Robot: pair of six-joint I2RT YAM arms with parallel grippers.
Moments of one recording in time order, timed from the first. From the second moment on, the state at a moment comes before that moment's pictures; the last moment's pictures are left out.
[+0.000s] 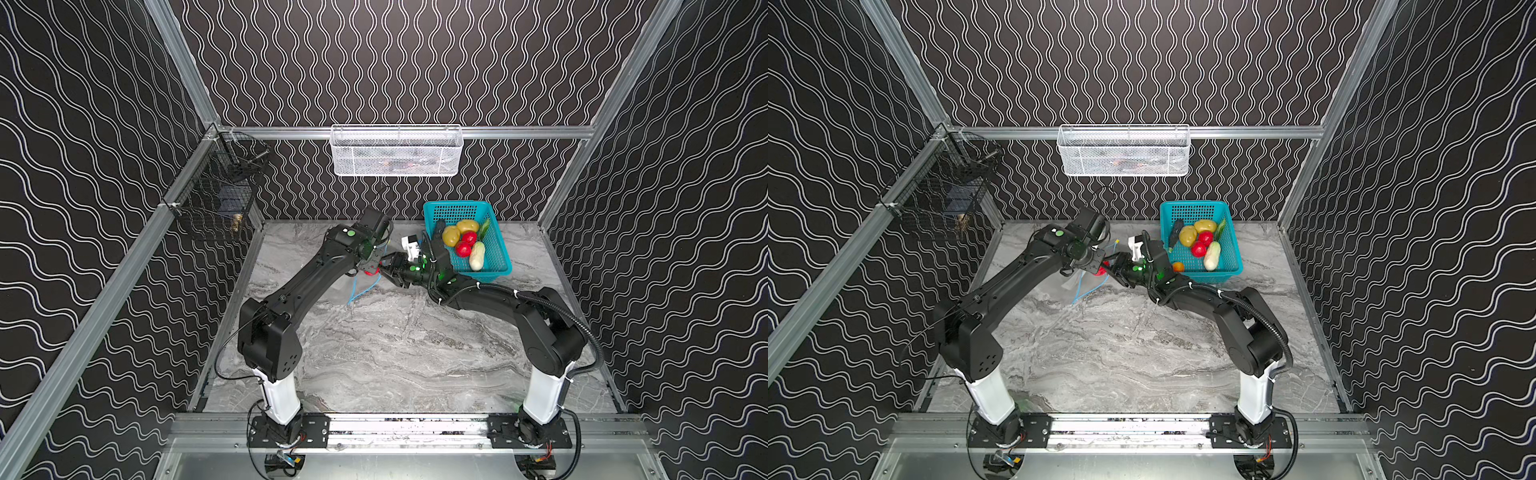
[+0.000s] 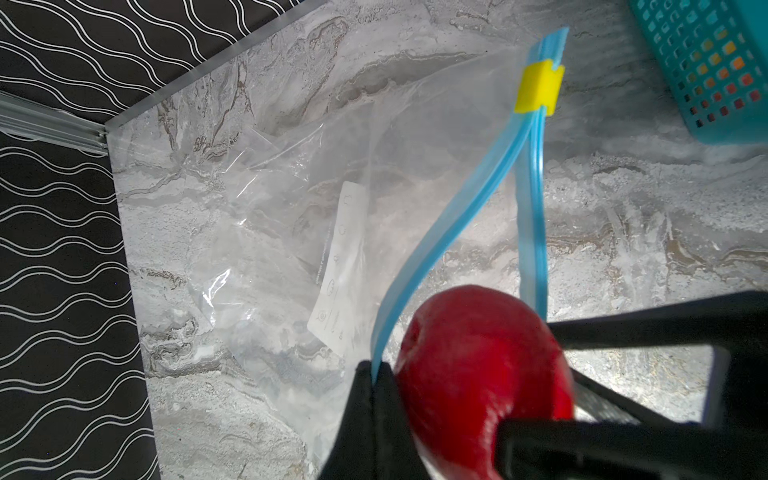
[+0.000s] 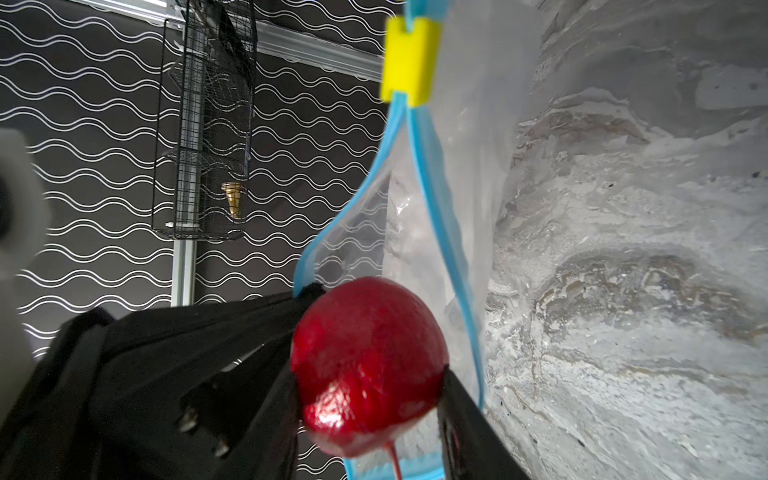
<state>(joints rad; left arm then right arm) -0.55 1.80 1.76 -1.04 -0.36 -0.09 0.65 1.88 1.21 0.41 -0.51 1.21</state>
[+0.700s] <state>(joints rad) -0.55 1.80 1.78 -1.05 -0.36 -0.09 0.67 1.89 1.28 0.35 -0.51 1.21</state>
